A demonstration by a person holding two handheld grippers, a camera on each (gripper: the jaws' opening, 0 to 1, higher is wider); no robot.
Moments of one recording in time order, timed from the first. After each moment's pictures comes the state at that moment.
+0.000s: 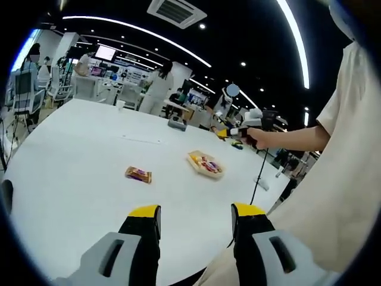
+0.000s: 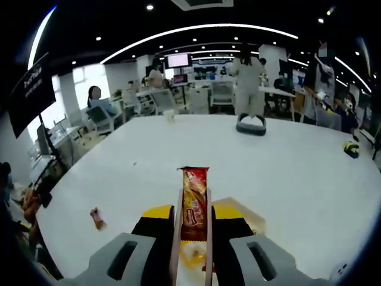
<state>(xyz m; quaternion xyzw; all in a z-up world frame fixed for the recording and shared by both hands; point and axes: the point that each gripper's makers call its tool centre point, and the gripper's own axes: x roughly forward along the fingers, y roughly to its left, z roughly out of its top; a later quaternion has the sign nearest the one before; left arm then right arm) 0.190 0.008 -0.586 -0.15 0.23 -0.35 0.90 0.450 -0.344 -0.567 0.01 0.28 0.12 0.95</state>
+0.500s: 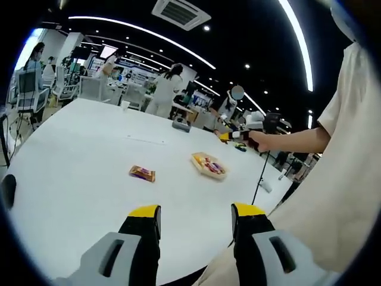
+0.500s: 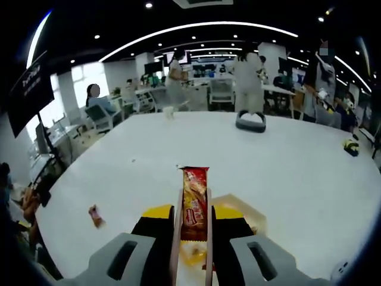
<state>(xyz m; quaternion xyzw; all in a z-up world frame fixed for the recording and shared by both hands) 0.186 0.015 -0.587 -0.16 0.23 -0.33 0.90 0.448 -0.340 -0.577 0.01 0.29 0.12 0.95</state>
